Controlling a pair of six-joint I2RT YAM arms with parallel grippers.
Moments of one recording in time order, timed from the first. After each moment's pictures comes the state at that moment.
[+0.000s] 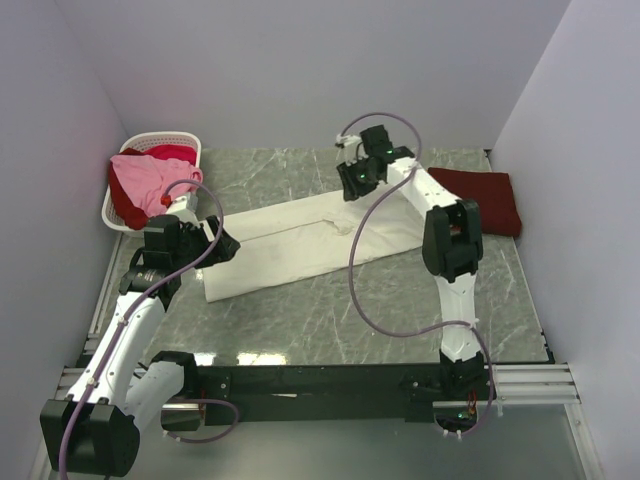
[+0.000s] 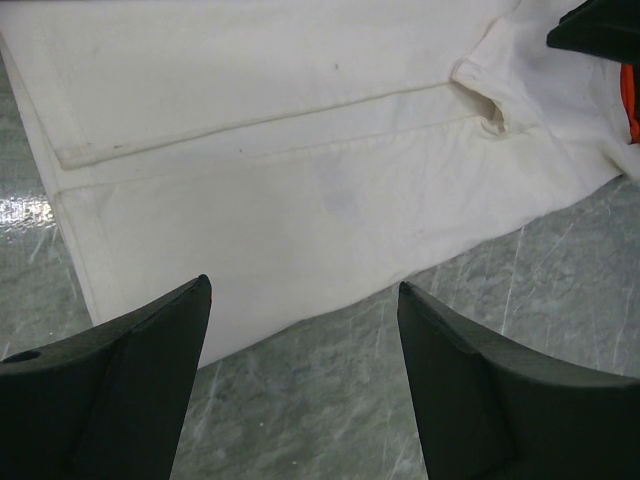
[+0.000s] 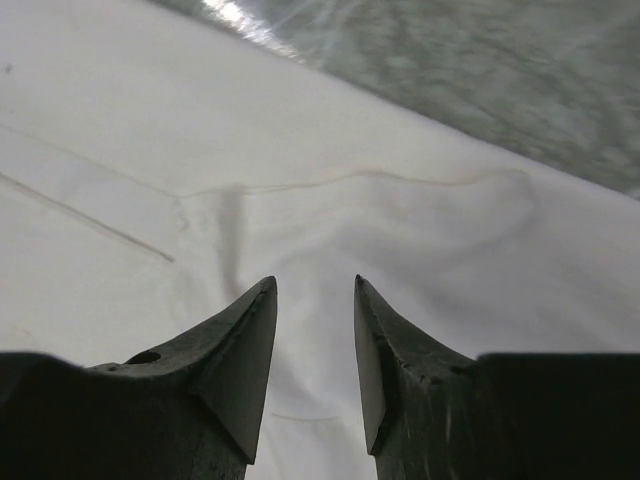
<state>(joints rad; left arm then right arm) -0.09 0.89 0.70 -0.36 0.23 -0.40 0.36 2.22 1.94 -0.68 -0.29 -0.22</state>
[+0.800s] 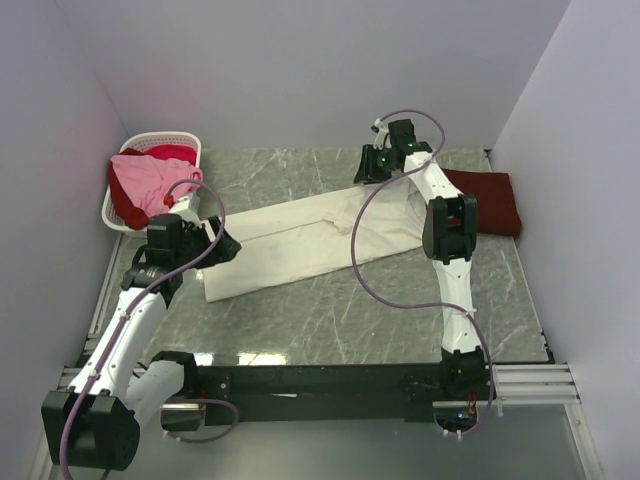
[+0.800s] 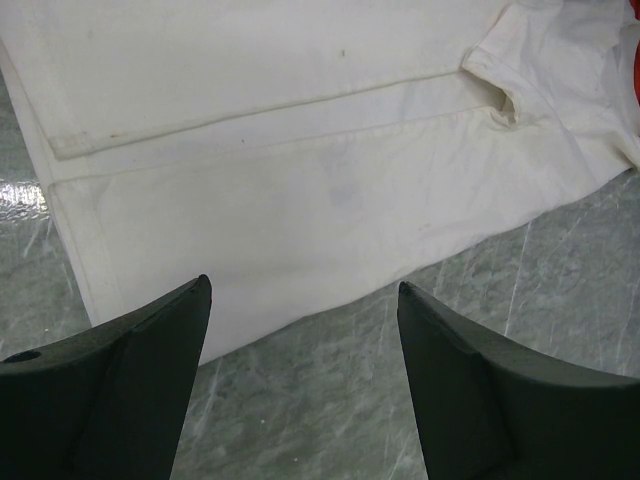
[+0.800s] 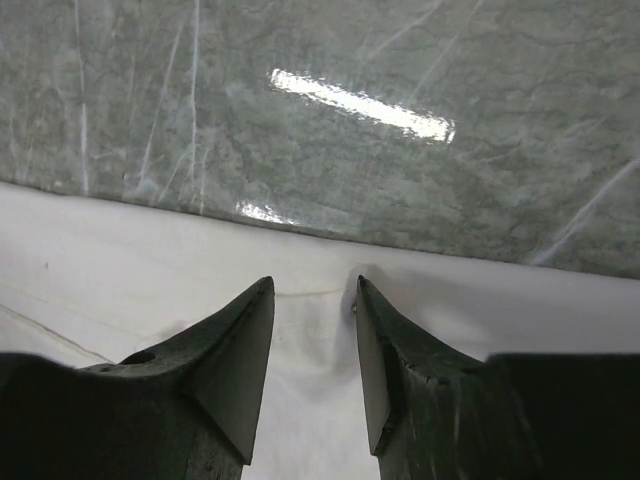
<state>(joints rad) -0.09 0.93 0.70 -0.36 0.24 -0.40 0.16 2.53 2.29 -0.65 -0.48 0.16</state>
